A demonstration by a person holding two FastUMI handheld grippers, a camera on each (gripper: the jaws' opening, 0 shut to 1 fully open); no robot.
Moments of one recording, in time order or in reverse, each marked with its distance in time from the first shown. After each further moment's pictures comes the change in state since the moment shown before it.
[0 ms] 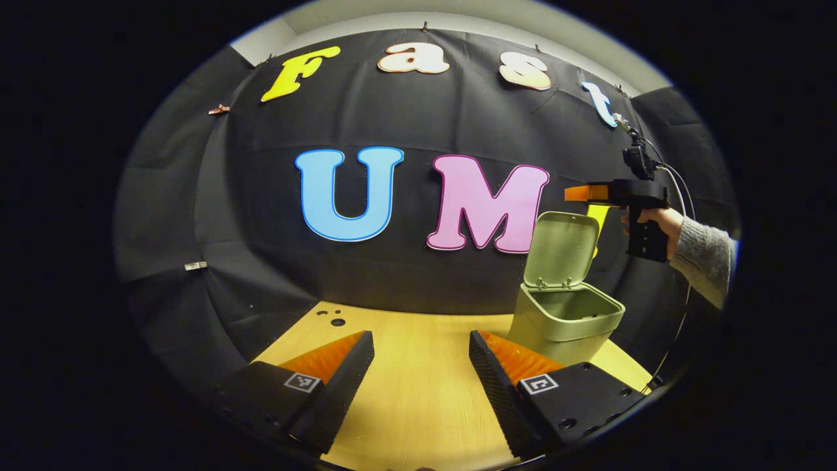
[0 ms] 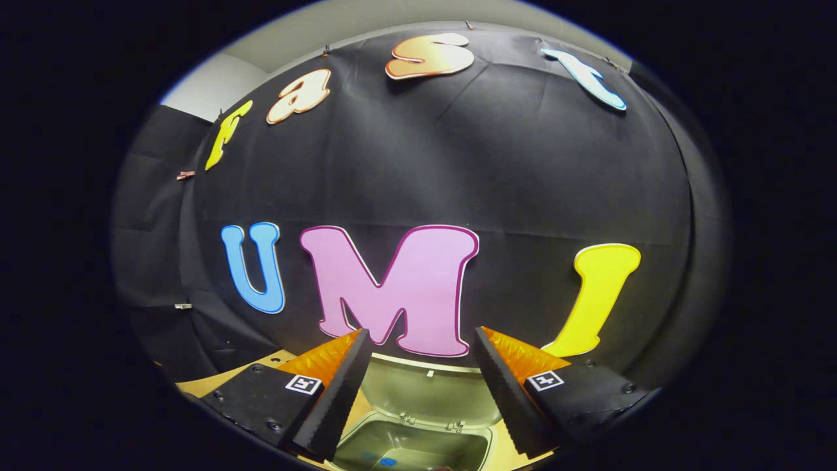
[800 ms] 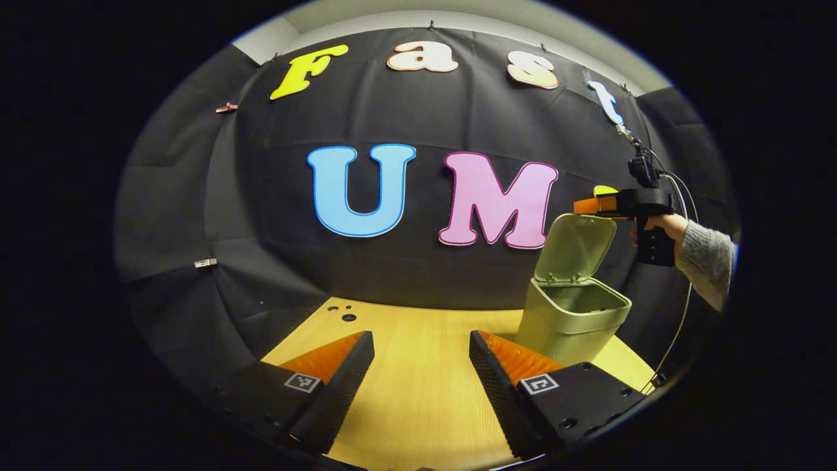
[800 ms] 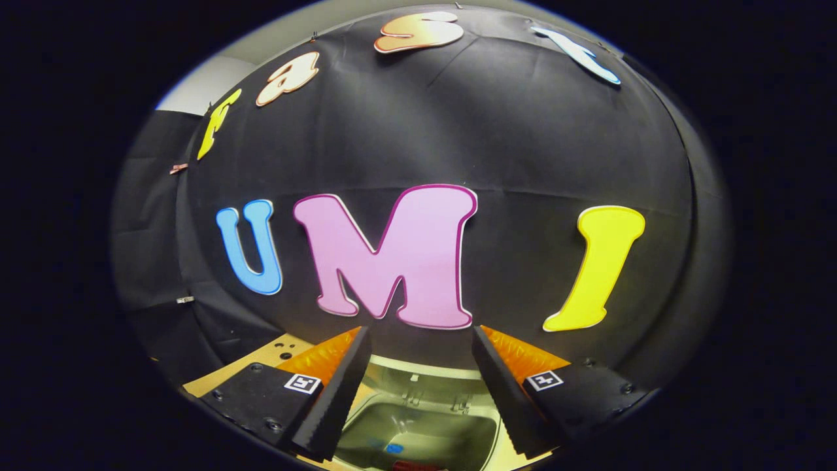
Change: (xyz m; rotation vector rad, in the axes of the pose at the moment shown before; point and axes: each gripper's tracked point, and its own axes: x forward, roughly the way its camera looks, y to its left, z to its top) left arm -0.003 0.012 -0.006 -0.005 0.021 0.000; right arm -0.022 0.006 -0.043 0.031 0.138 0.022
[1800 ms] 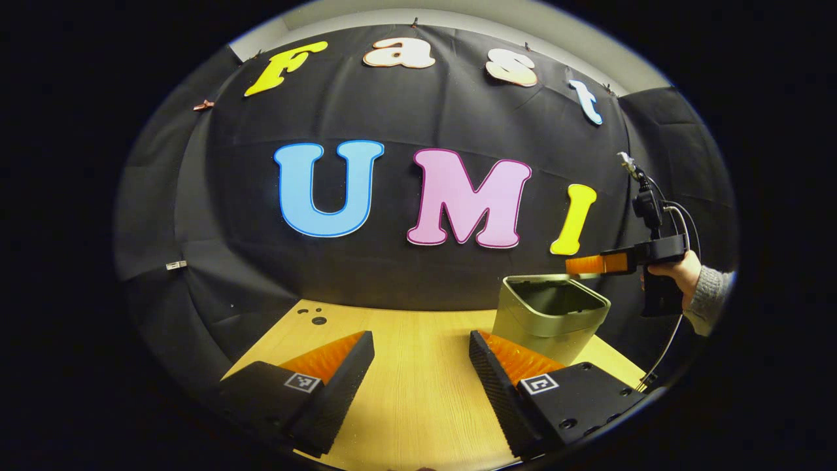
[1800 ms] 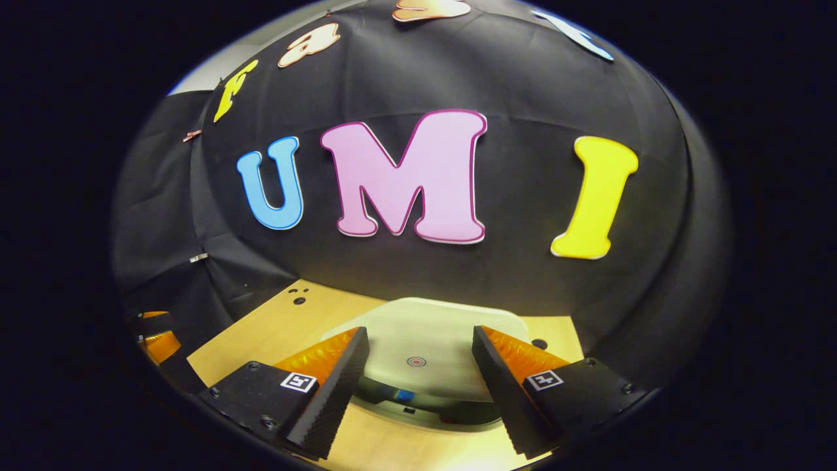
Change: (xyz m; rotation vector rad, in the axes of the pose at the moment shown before) left arm 0.017 -0.031 -0.001 0.007 0.001 -0.106; right arm -0.061 0.020 -0.125 0.003 0.228 0.025
